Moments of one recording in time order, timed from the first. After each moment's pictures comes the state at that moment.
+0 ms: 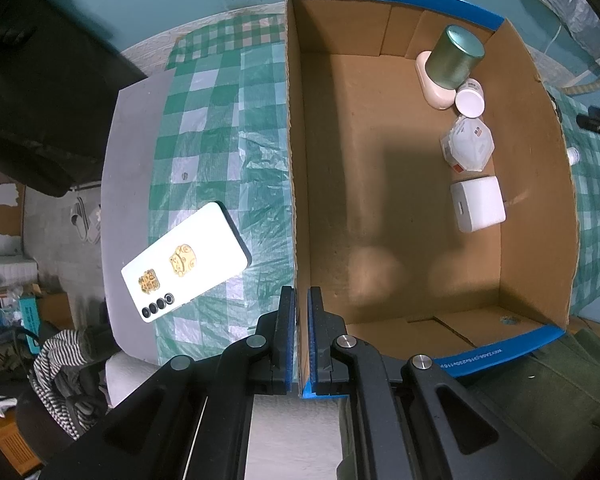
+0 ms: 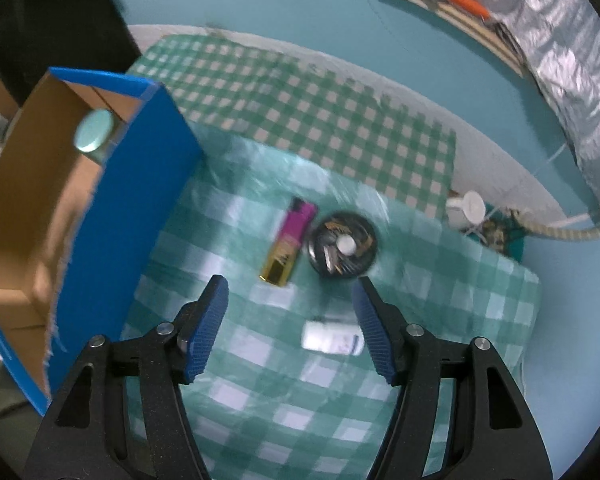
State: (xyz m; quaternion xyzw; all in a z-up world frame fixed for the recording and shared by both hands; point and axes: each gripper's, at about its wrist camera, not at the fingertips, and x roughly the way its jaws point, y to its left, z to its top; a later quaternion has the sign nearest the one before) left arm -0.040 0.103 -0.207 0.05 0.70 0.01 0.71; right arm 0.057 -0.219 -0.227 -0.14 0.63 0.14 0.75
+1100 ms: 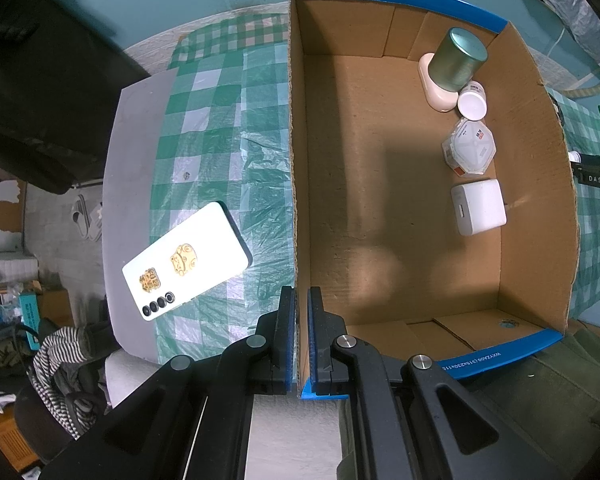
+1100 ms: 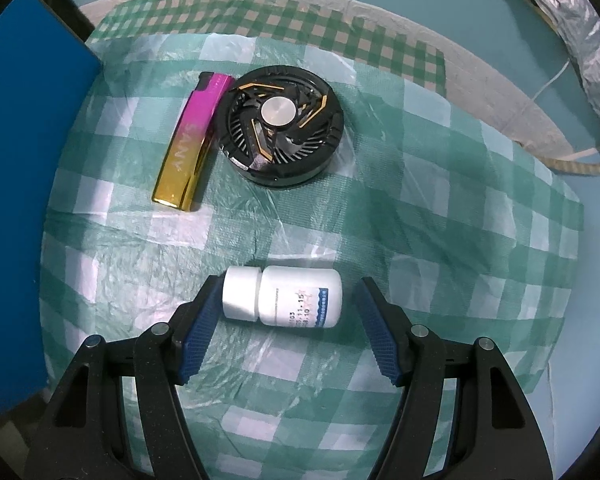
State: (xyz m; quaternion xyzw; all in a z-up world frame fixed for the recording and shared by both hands) left arm -0.037 0.105 -0.206 0.05 0.70 0.02 0.71; right arm 0.046 -0.273 -0.317 -0.11 0.69 0.09 0.71
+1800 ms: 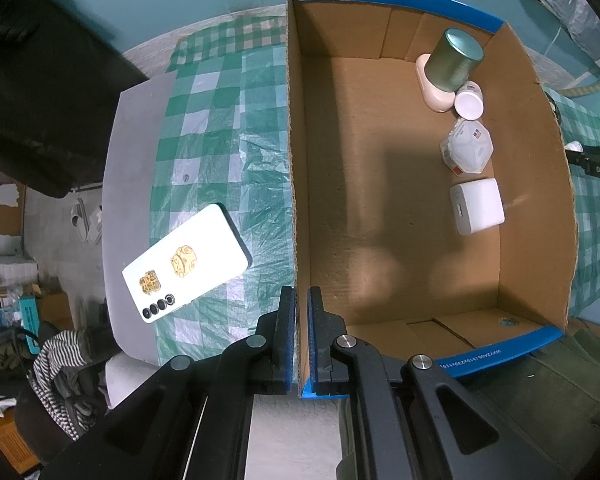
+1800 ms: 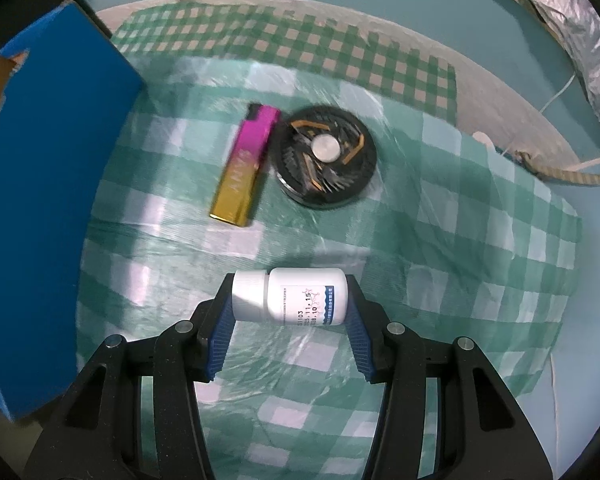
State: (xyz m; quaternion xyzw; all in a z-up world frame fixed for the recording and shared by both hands) left arm -0.035 0.104 -0.204 0.05 0.70 0.02 0.72; right arm 0.042 -0.251 -0.290 -0.10 0.68 0.11 0.72
